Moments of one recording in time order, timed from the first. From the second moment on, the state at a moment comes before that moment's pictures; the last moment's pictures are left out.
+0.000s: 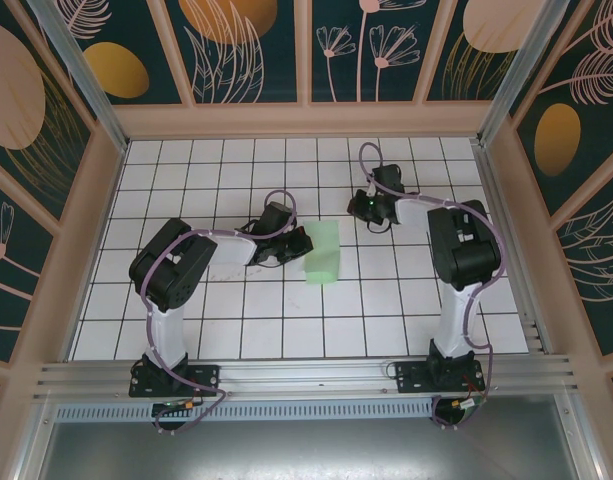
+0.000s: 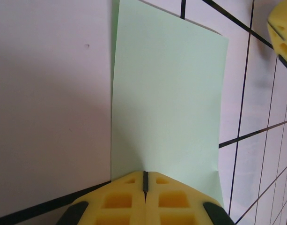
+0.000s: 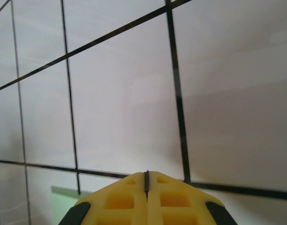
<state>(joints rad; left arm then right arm) -0.62 1.97 0.98 0.15 0.33 -0.95 0.29 1.96 1.17 -0.09 -0.34 0.60</state>
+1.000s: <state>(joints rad) -0.62 1.98 0.96 0.18 0.33 -0.95 0.44 1.83 0.88 -0.12 -0.58 0.56</state>
